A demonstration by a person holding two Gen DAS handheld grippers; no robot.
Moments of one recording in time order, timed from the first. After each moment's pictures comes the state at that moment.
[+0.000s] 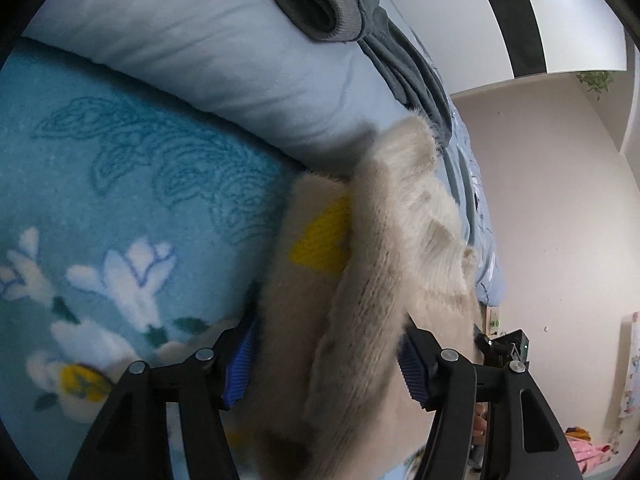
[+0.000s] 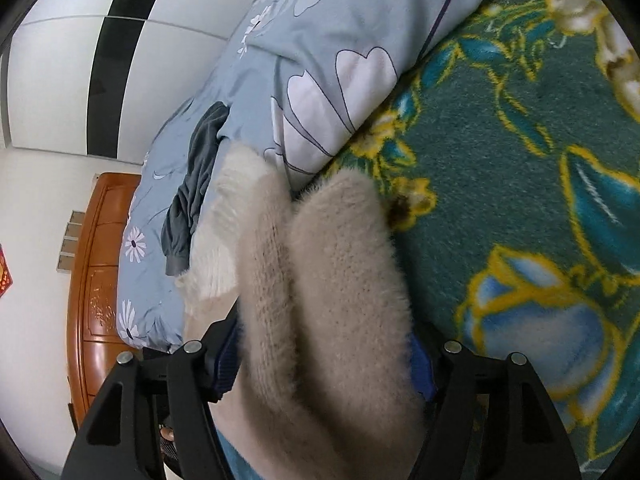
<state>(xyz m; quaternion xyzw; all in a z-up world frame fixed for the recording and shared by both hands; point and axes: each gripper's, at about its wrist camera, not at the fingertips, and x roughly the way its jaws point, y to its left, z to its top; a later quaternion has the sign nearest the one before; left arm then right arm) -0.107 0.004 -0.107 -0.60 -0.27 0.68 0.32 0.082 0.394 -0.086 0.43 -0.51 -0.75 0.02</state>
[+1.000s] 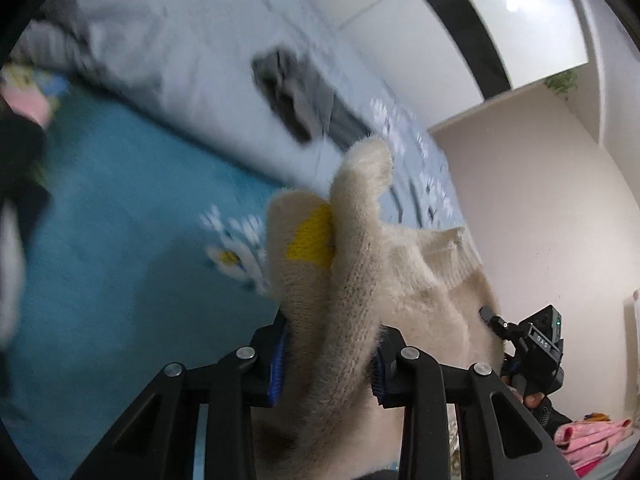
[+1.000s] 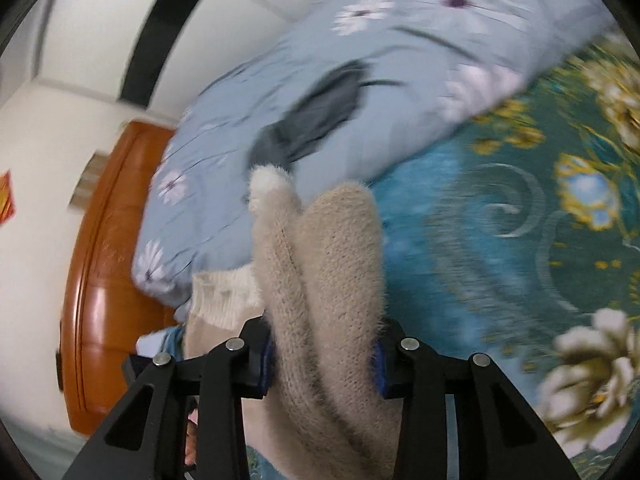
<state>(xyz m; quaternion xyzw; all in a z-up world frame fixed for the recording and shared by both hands) -0.010 -0.156 0.054 -0.52 -0.27 0.75 0.31 0.131 0.223 0.090 0.44 -0.43 -0.79 0.06</state>
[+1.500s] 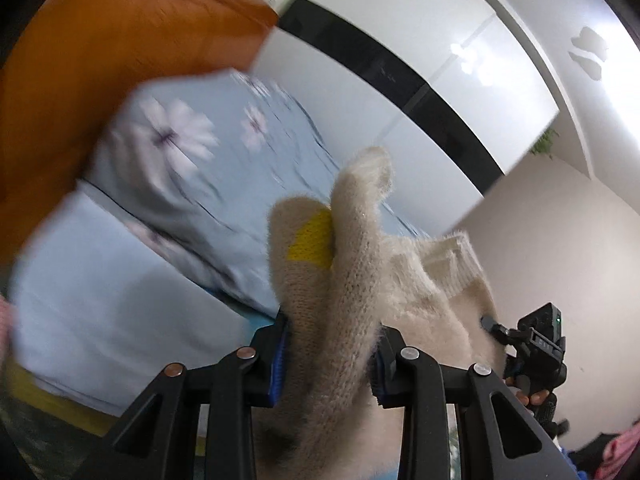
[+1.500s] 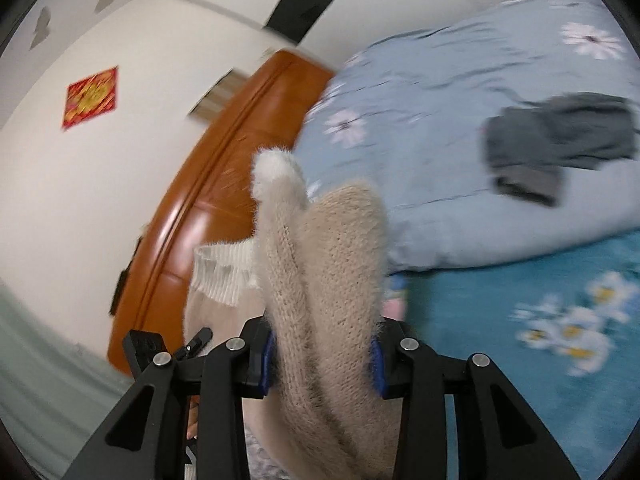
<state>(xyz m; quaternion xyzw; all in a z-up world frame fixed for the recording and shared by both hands) -0.022 -0.438 0.248 -0.35 -0.24 0.88 0.22 0.014 -0.040 0.223 0.38 -0.37 -0.80 0.29</state>
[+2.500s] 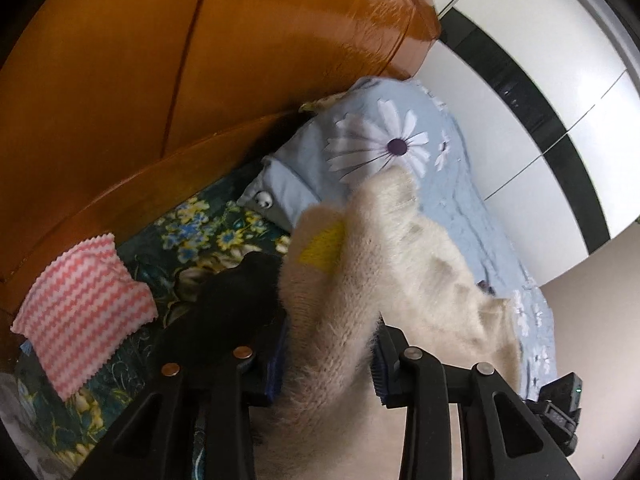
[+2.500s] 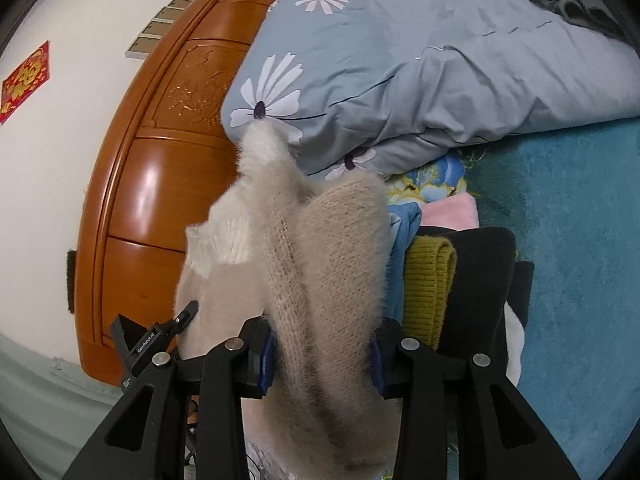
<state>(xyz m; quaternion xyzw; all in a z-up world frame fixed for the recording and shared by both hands) -0.065 -0.626 0.130 -0.44 -0.28 0.85 0.02 -0.048 -0.240 0.073 0.51 -0.39 -0.72 0.27</state>
